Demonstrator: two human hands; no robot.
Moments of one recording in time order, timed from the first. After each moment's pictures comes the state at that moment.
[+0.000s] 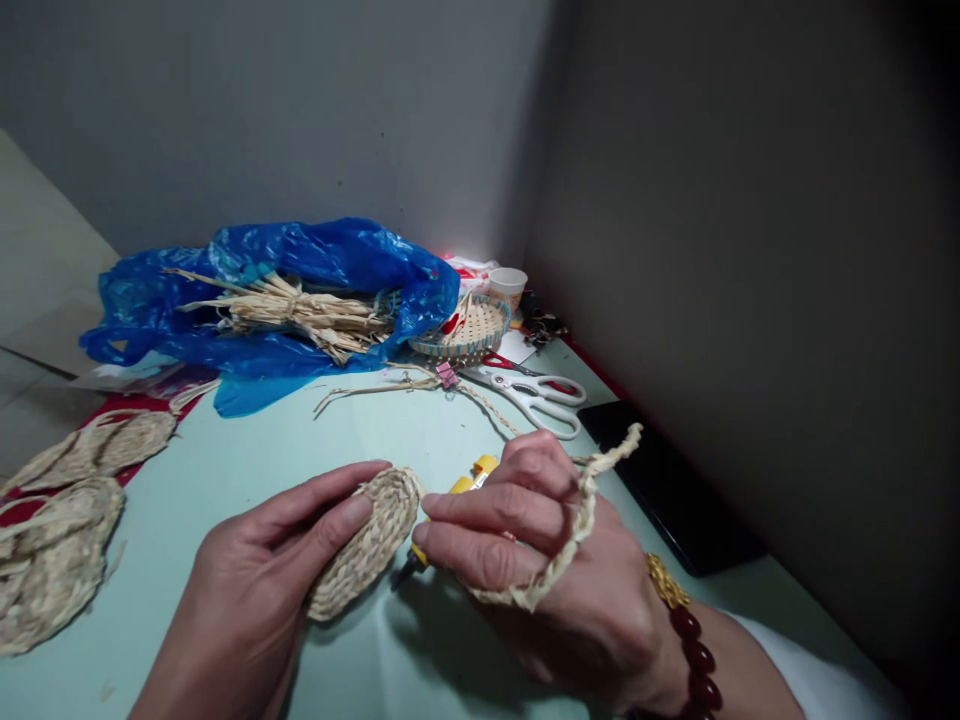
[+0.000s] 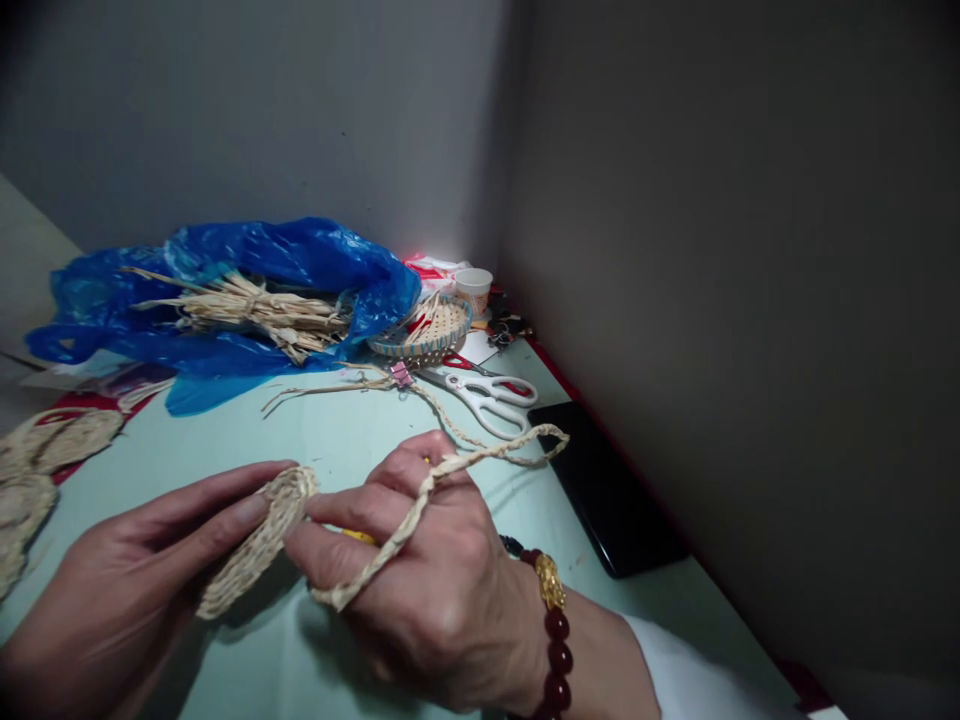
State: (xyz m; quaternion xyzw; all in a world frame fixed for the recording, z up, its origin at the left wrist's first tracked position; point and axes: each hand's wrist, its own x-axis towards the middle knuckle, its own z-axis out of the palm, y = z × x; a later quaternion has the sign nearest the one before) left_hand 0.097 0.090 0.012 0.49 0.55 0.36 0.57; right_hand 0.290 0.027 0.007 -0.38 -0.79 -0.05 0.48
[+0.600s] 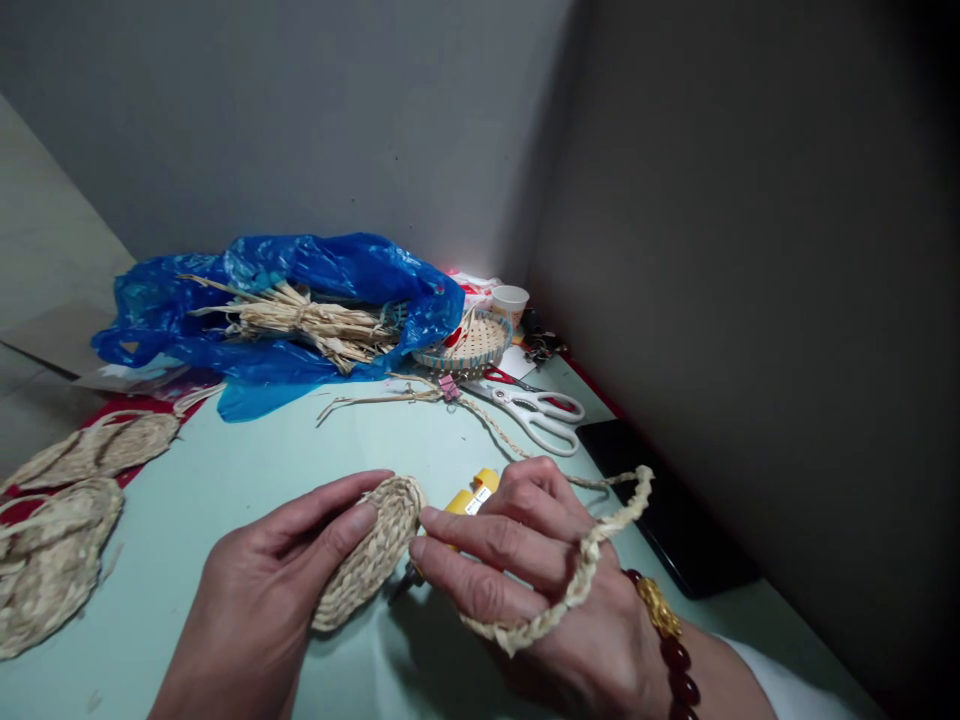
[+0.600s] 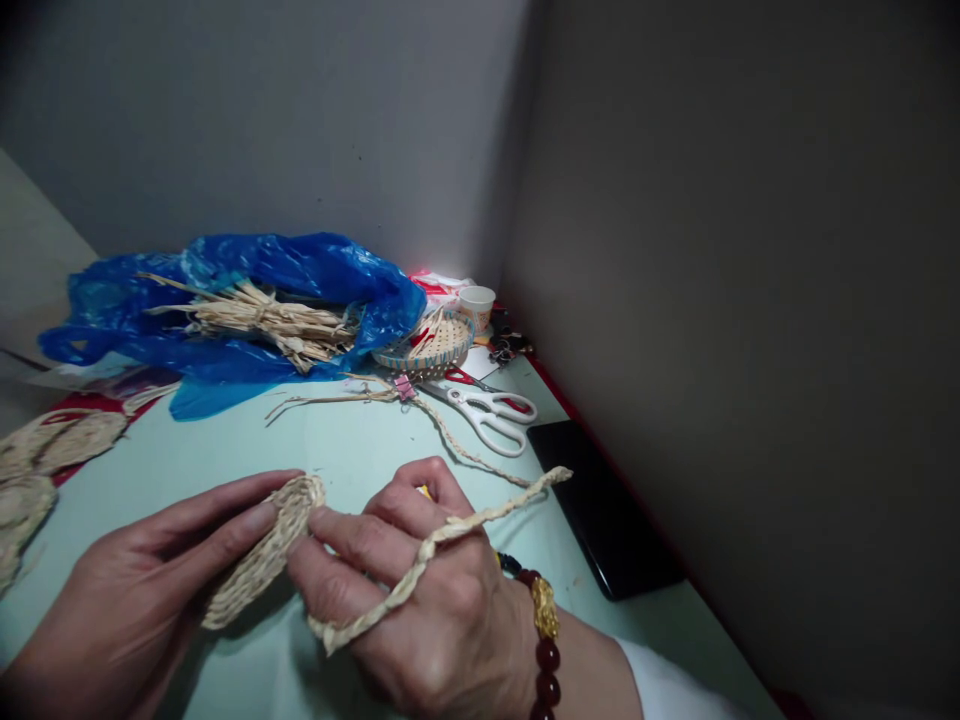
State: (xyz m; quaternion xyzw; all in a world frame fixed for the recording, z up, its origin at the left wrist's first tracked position) left_hand 0.111 0.088 0.020 0.43 0.58 0.39 0.57; right_hand 0.286 0.023 0.012 -0.39 -0.80 -0.10 0.44
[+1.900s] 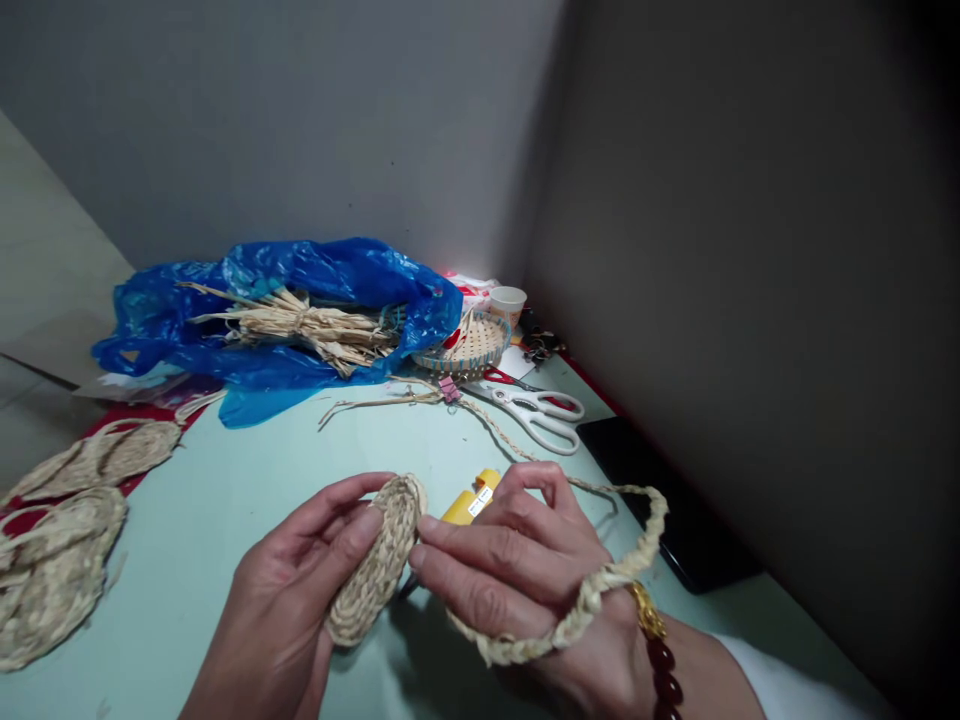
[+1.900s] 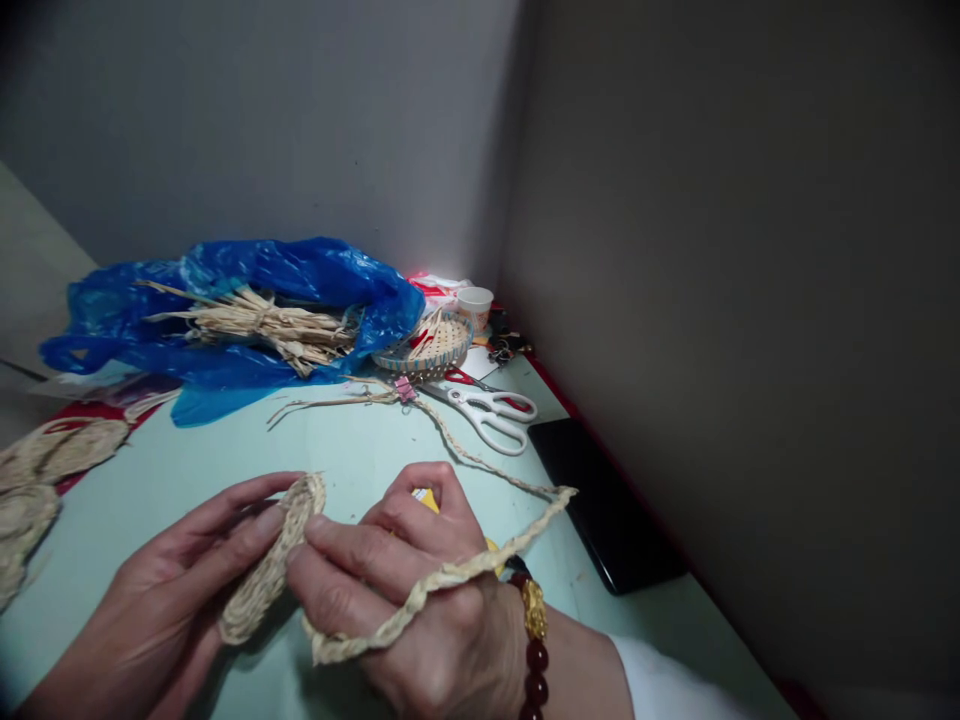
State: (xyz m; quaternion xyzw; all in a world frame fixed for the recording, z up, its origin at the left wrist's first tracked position) left_hand 0.108 0.082 0.006 0.33 0.50 0.40 0.69; right_hand 0.279 0.022 0.005 -0.39 -0.79 -0.11 0.46
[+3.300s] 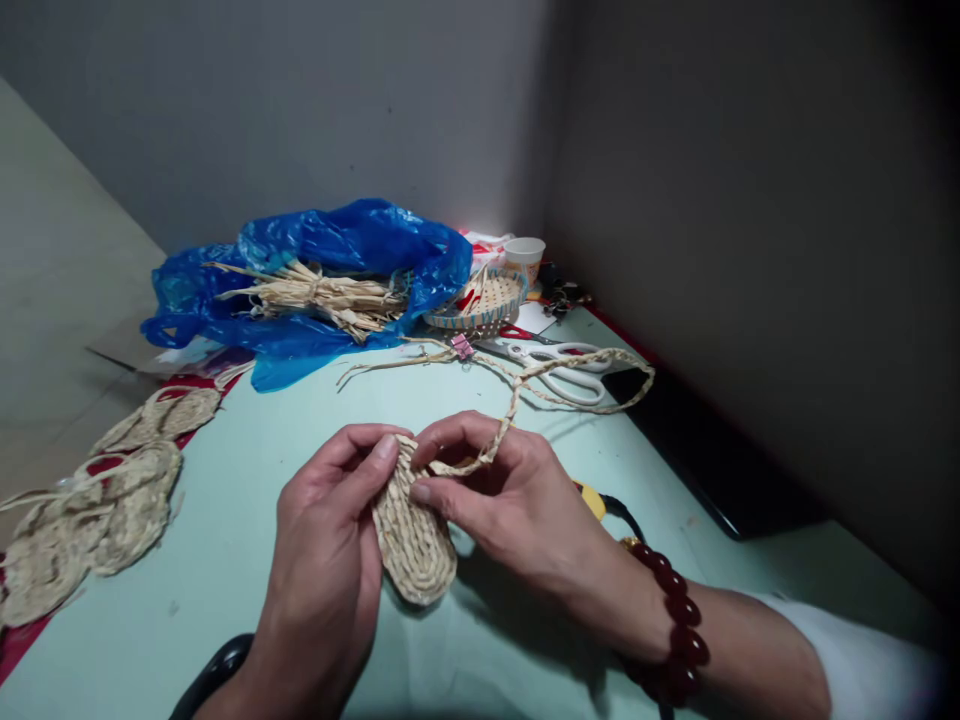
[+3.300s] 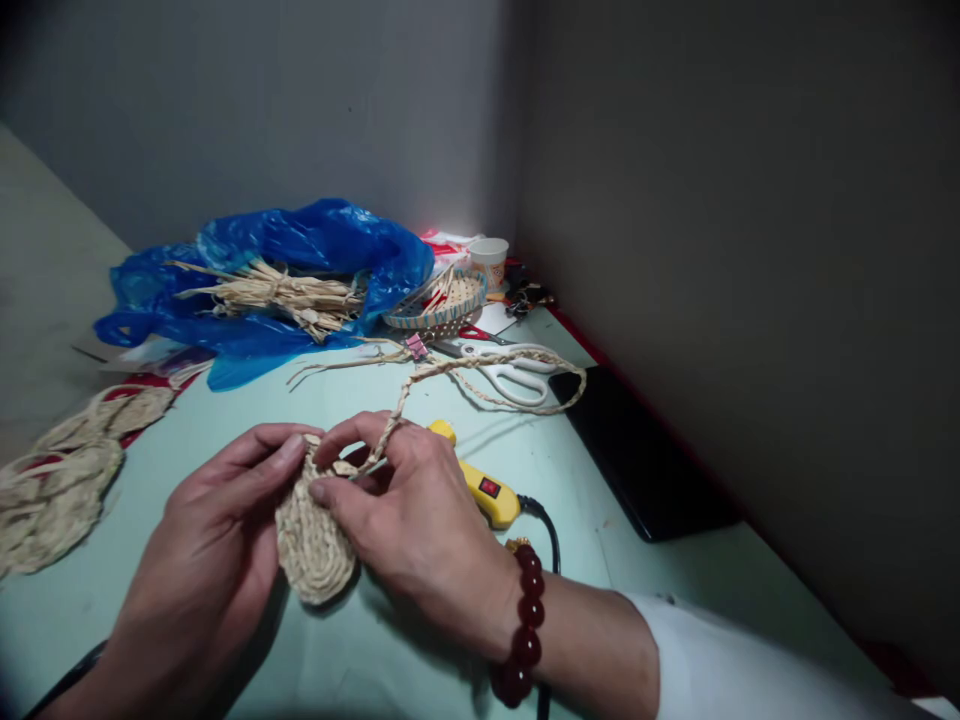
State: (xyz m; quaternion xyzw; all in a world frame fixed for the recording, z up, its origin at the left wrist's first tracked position) left_hand 0.132 0.071 0.003 0.38 0.45 0.50 0.63; right_hand 0.255 0.035 -0.016 -0.47 -0.52 0.43 0.56
